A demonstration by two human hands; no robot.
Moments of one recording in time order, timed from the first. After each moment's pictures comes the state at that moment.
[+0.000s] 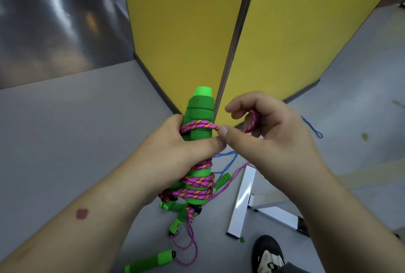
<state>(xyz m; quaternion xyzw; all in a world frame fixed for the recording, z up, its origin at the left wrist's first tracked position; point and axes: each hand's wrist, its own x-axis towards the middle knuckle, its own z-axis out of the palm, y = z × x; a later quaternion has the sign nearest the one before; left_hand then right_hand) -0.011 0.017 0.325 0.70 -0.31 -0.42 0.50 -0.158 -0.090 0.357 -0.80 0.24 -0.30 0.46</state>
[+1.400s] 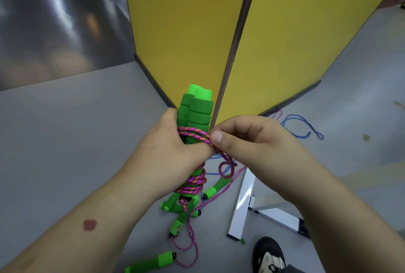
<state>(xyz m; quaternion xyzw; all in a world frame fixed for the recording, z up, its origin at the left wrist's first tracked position) -0.018 0.021 0.338 0.79 -0.32 -0.28 0.44 -0.155 -0.089 0.355 -0.79 0.27 -0.15 0.53</state>
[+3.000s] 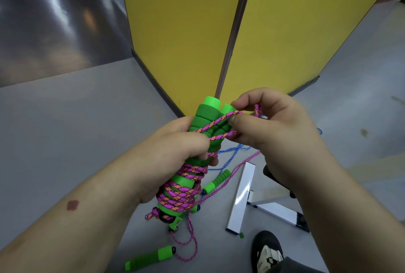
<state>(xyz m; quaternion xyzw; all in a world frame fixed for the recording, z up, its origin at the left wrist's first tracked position) -0.017 0.021 0.340 0.66 -0.33 -0.47 0.47 -0.157 -0.098 0.357 -0.68 0.32 -0.32 0.57</state>
